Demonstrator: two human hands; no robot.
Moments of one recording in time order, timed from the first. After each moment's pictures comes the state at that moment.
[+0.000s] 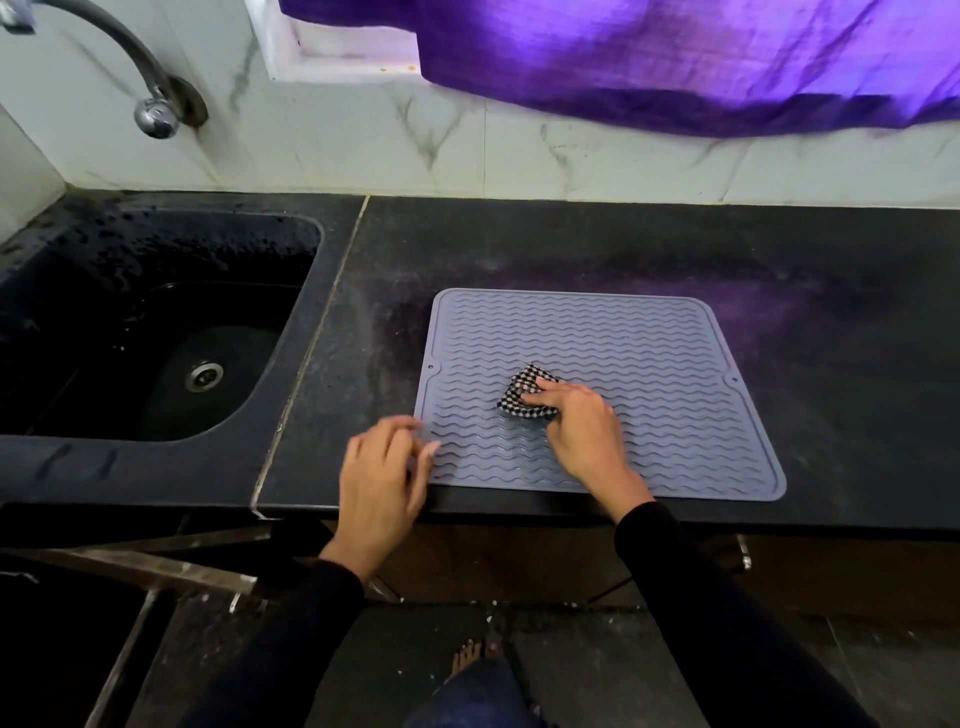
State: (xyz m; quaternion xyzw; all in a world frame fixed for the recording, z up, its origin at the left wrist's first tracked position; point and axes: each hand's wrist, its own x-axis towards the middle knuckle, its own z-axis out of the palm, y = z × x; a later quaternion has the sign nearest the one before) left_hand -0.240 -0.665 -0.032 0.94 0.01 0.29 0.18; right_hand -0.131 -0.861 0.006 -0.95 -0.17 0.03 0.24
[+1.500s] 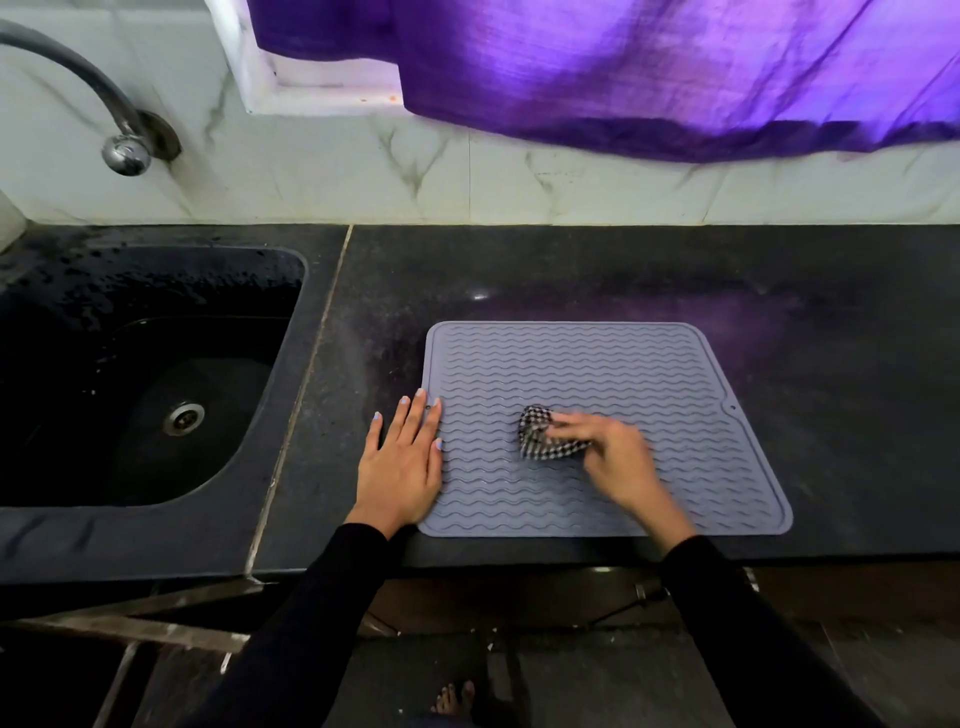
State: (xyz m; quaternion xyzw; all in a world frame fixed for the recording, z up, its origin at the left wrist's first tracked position) left_hand -0.162 -0.641 -0.051 0.99 0.03 0.05 0.10; right_hand -0.100 -0.888 -0.007 -0.93 -0.17 0.04 0.31
